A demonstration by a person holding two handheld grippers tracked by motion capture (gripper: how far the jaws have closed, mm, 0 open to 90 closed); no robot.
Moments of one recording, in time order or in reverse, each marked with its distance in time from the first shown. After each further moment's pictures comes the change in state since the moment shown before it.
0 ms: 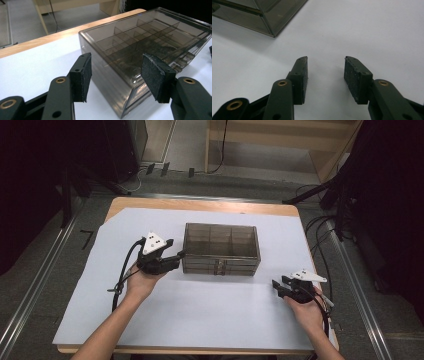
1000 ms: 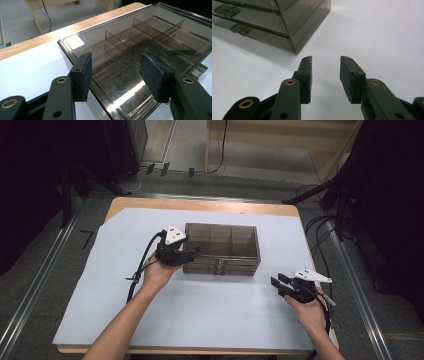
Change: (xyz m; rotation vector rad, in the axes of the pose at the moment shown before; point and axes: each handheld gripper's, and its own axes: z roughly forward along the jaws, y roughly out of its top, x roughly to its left) left arm -0.017 0.018 0.048 0.050 -0.029 0.042; right arm 0.007 0.010 -0.015 -0.076 0.081 0.027
